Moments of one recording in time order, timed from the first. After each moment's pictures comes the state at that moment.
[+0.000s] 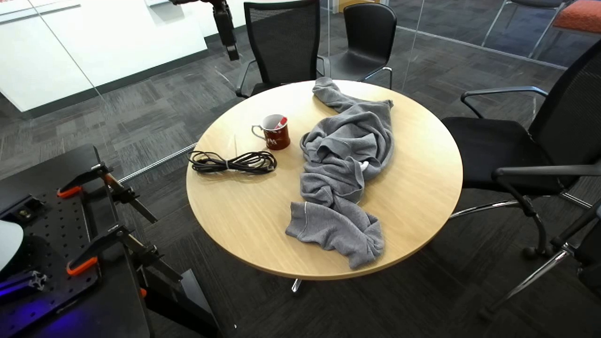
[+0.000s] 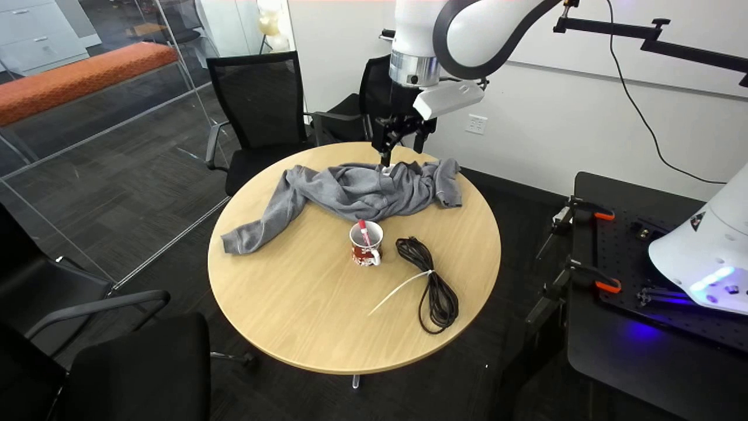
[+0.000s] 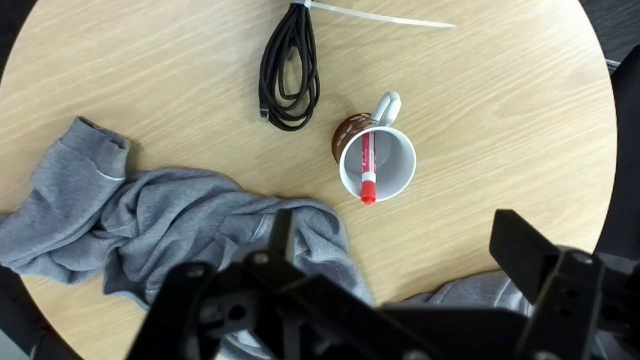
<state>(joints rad) 0.08 0.29 0.05 -2.08 0.04 2.45 0.54</state>
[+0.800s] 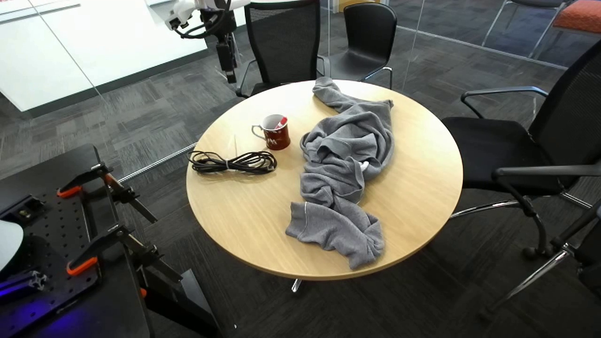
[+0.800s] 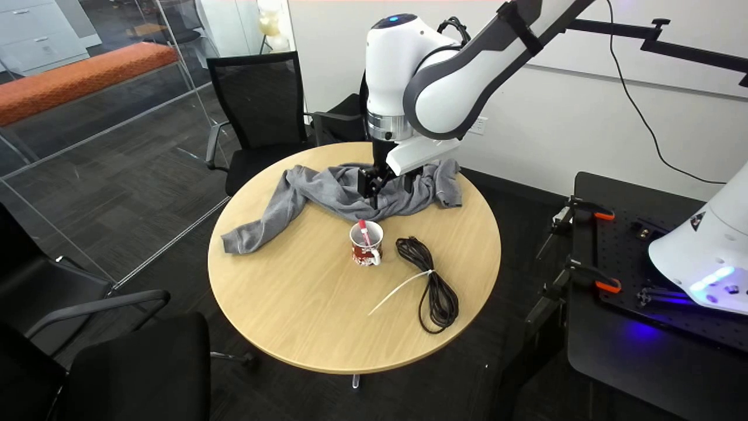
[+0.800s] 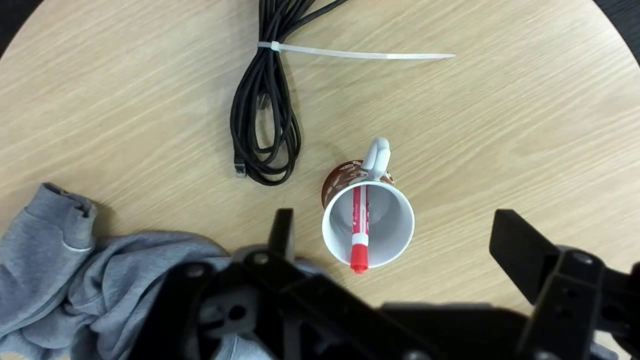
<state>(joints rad) 0.20 0.50 0.00 -1.96 0.04 2.45 0.69</state>
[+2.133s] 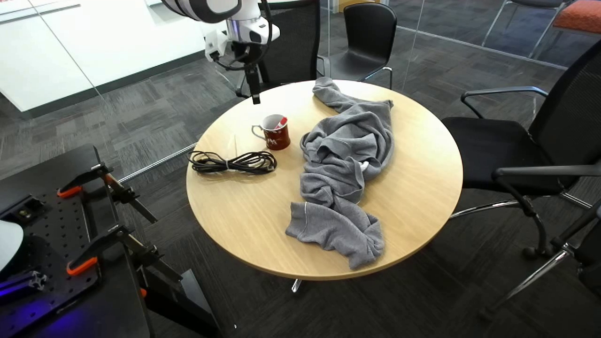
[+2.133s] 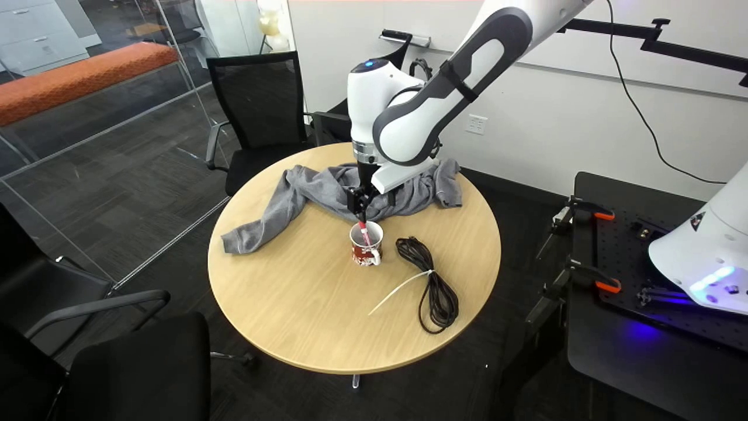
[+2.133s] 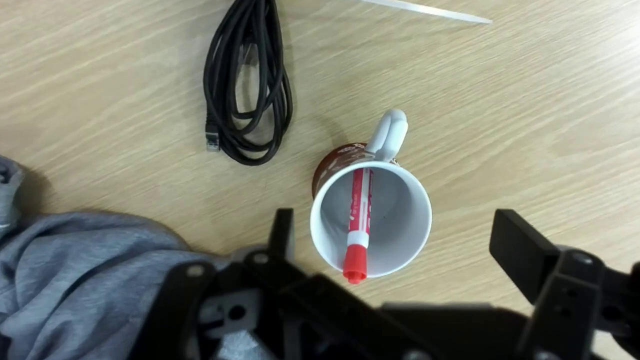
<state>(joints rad) 0.16 0.76 0.00 -1.73 0.07 2.45 0.54</state>
